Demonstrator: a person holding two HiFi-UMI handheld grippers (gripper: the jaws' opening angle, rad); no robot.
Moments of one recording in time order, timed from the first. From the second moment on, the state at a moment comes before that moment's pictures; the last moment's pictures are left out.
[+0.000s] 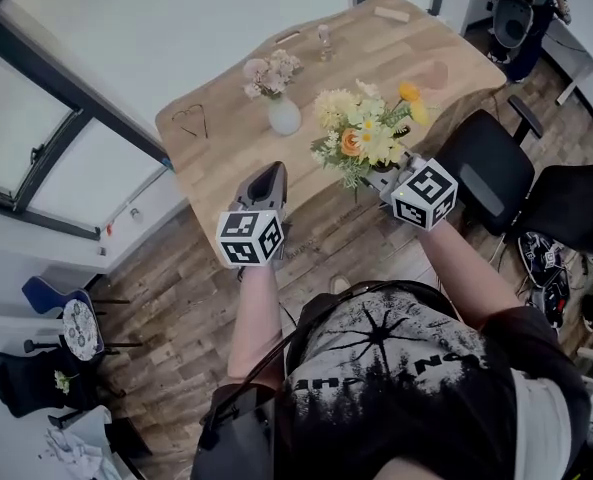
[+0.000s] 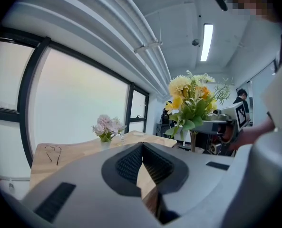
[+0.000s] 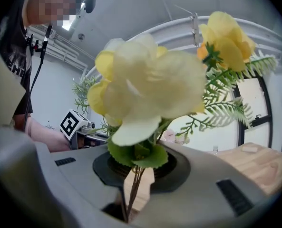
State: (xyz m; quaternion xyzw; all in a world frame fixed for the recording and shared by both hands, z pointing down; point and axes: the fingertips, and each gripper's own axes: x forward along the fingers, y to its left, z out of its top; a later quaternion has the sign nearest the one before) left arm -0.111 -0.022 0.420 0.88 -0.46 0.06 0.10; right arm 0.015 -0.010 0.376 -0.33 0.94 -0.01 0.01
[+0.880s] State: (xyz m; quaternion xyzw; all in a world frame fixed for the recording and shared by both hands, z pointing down) left arm -0.146 -0.110 0.428 0.88 -0.46 0.03 0.11; right arm -0.020 -0.096 0.381 -0.34 0.94 -0.01 0.00
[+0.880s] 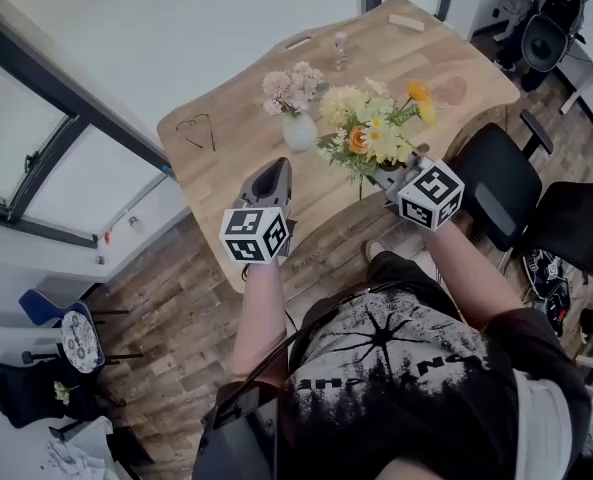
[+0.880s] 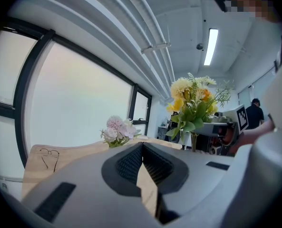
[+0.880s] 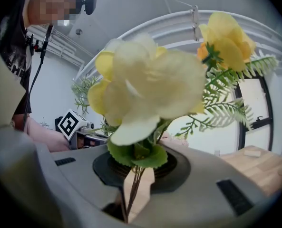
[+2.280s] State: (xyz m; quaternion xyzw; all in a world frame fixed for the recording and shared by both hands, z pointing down) left arm -0.160 -0.204 0.436 0.80 -0.59 0.02 0.10; right arm -0.017 -0.254 0.381 -0.19 0.98 -0.01 0.00
